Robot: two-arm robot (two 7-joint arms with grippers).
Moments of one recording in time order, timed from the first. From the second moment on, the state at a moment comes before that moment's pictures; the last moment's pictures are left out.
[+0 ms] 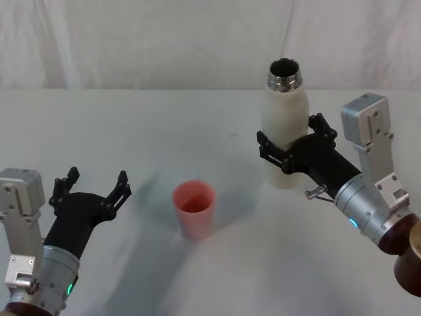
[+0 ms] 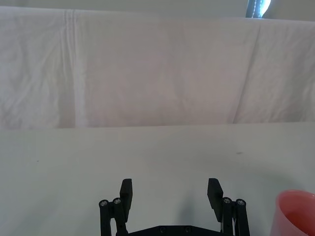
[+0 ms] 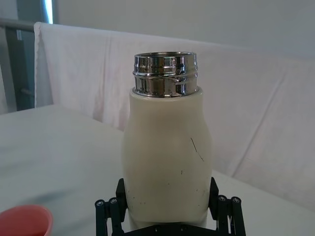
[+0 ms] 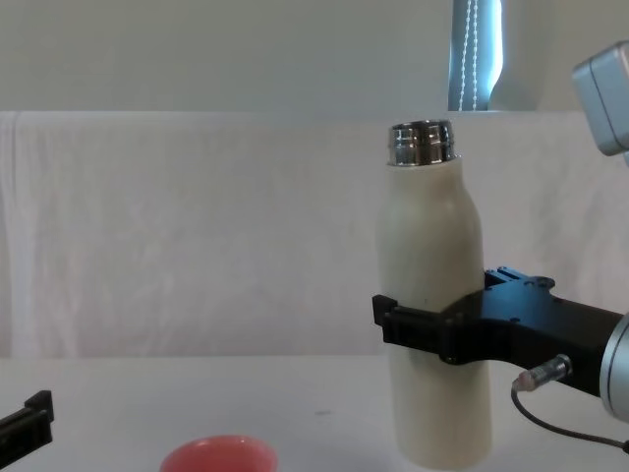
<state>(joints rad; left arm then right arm) 0.27 0.24 0.04 -1.85 -0.25 -0.02 -0.02 0.12 0.15 -0.29 -1.68 0.04 0.07 0.30</state>
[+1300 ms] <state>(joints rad) 0.27 0.24 0.04 -1.85 -0.25 -0.02 -0.02 0.15 0.18 -0.31 -1.60 0.23 0.07 0.27</state>
